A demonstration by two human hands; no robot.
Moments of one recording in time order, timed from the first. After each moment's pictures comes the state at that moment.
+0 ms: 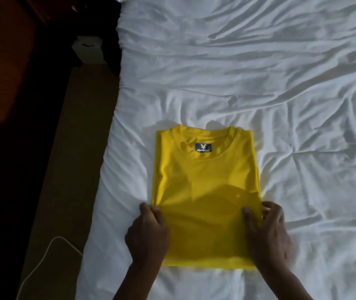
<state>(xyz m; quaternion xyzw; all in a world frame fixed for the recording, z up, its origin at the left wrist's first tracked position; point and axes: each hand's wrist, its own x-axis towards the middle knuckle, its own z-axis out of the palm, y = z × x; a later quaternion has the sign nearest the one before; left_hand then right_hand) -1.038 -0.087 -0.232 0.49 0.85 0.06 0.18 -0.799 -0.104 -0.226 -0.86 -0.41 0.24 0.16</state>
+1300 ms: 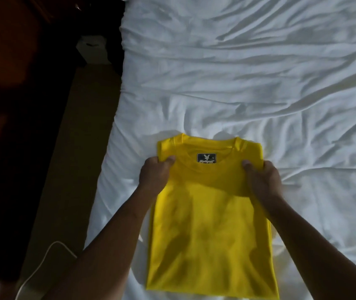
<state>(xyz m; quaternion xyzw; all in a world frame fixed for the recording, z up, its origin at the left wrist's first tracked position) -1.045 0.089 -0.240 0.40 0.78 0.21 0.44 -0.783 0.062 -0.241 -0.82 -0.33 0.40 0.26</state>
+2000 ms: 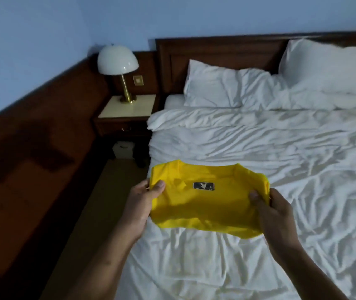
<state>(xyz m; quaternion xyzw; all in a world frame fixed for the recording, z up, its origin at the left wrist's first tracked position) -1.074 0.018 0.093 0.39 0.58 0.49 0.53 -0.786 -0.013 0.081 -0.66 -0.40 0.35 0.53</state>
